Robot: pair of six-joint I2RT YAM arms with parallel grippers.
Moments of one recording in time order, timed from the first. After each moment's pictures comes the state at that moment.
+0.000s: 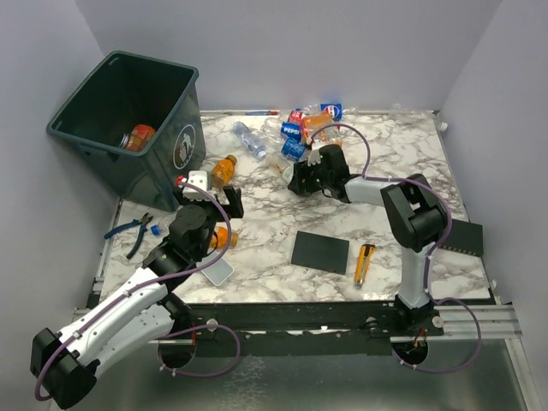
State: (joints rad) left arm -0.69 0.73 0.55 0.08 -0.54 -0.27; right arm 0.46 2.02 1.18 0.23 -0.28 0.18
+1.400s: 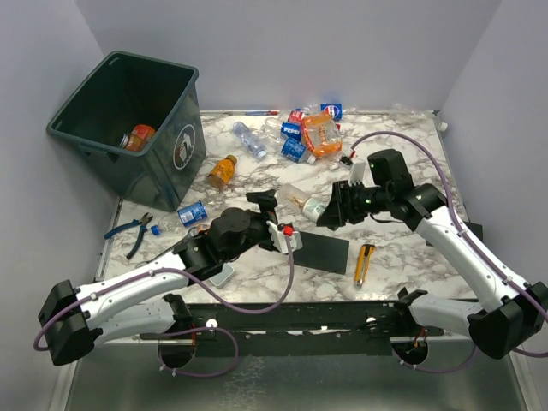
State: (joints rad) left arm -0.98 0.94 0.65 0.08 -0.10 0.80; right arm 0.48 1.16 1.10 -0.72 -0.53 0.30
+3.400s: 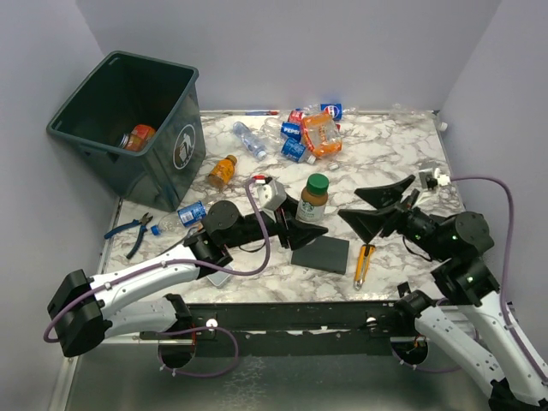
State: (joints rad) left arm -0.98 1.07 0.71 0.54 0.36 -0.27; right arm 0.50 0.52 0.81 -0.10 -0.37 0.46
